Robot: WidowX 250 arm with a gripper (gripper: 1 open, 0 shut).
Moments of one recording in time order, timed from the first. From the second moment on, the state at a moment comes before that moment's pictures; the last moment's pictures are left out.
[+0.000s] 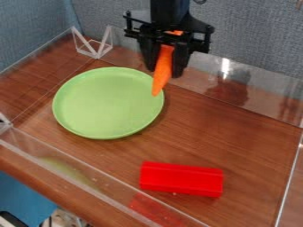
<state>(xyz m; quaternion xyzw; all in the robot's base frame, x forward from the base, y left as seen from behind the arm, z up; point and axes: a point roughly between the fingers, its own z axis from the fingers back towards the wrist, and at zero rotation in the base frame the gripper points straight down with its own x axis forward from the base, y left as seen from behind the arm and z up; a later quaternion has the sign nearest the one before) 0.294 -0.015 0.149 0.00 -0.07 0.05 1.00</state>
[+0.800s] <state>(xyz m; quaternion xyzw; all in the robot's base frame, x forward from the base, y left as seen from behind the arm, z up) 0.301 -0.014 0.138 -0.01 -0.06 0.02 1.00</state>
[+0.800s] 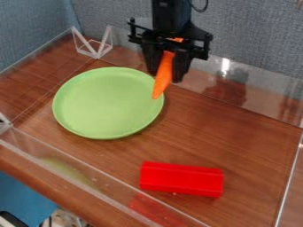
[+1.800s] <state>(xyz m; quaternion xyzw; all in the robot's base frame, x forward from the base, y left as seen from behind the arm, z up) 0.303 -0.015 0.141 -0.01 -0.07 0.01 1.00</state>
